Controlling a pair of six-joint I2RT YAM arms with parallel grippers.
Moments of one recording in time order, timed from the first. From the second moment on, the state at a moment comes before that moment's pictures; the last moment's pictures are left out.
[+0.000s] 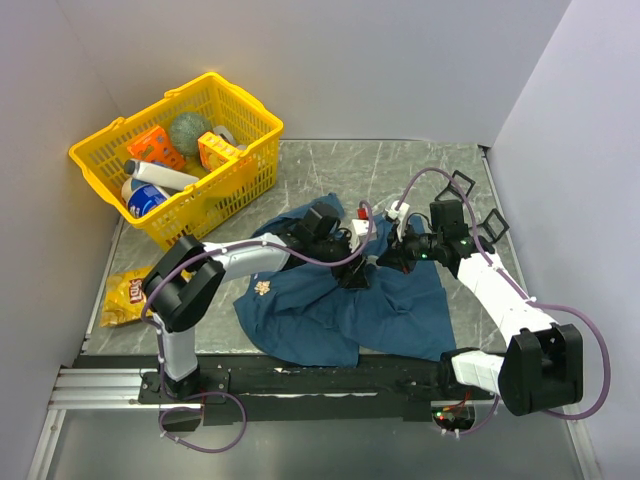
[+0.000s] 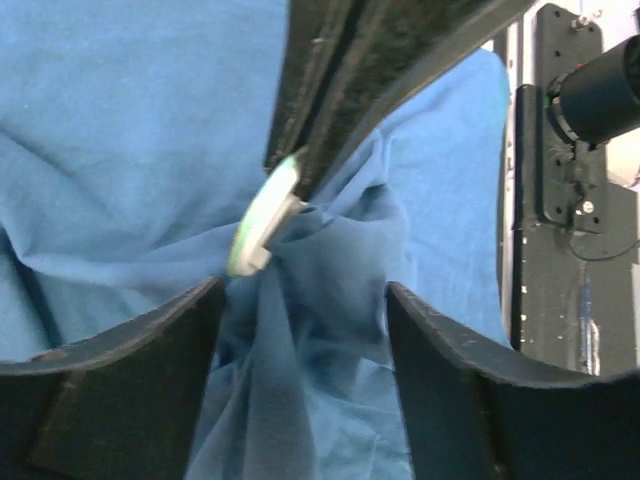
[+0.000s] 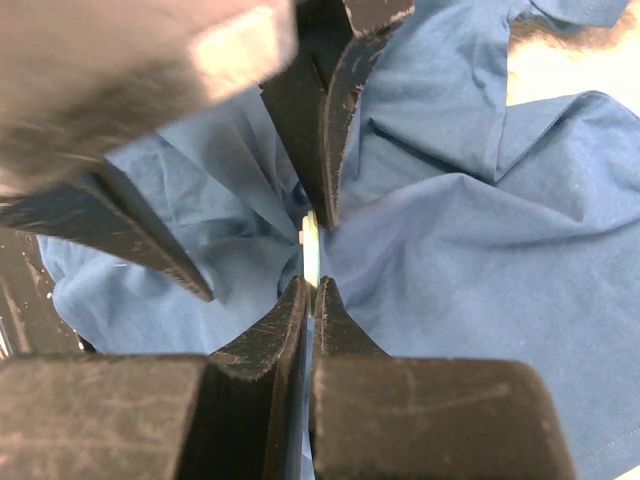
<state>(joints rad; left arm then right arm) -0.83 1.86 1.20 0.04 0.69 0.08 0.17 1.19 0.82 -0.48 -0.79 -0.51</state>
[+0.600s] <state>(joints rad) -0.83 1.87 1.24 -0.03 0.65 0.13 0.17 1.19 0.85 -0.53 -0.80 -0.54</state>
